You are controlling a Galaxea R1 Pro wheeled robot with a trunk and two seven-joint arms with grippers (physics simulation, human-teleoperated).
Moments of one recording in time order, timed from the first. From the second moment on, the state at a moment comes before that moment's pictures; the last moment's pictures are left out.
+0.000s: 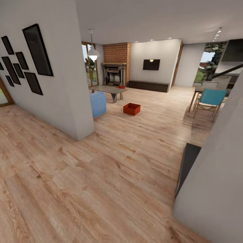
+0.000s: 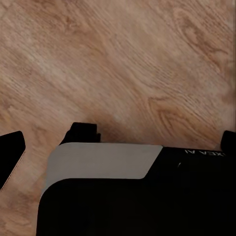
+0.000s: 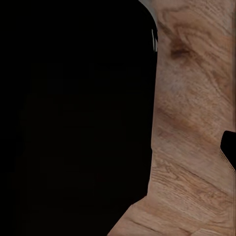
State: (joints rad) left arm -0.21 -0.06 0.13 -0.16 -0.02 -0.02 0.02; right arm 0.00 -0.01 0.00 -0.10 0.01 -0.03 -0.04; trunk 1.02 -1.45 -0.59
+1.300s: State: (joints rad) left arm -0.21 -0.06 0.13 -0.16 -0.02 -0.03 0.02; right arm 0.00 -0.01 0.00 -0.10 0.01 -0.03 -0.04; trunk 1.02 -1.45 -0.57
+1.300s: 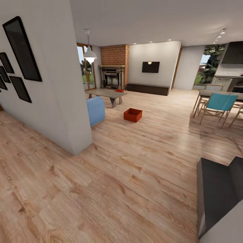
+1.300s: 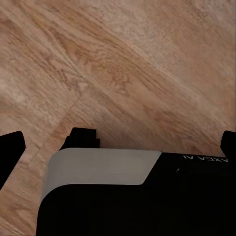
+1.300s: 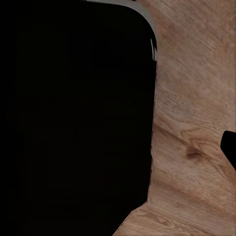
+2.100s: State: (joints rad) left arm -0.21 -0.06 0.13 -0.16 -0.02 -0.03 0.02; right arm 0.00 -0.01 0.00 -0.10 0.01 -0.03 -0.04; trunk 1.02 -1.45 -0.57
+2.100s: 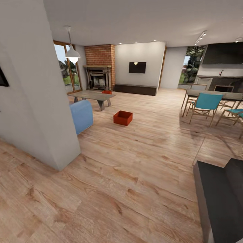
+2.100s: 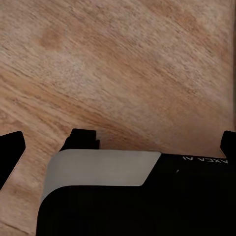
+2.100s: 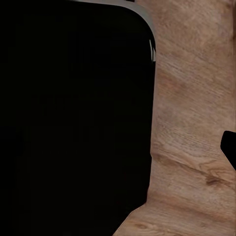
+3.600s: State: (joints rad) left arm -0.21 -0.06 0.13 -0.16 -0.02 -0.03 0.02; right arm 0.00 0.00 0.00 -0.10 0.01 -0.03 -0.04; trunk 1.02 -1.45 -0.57
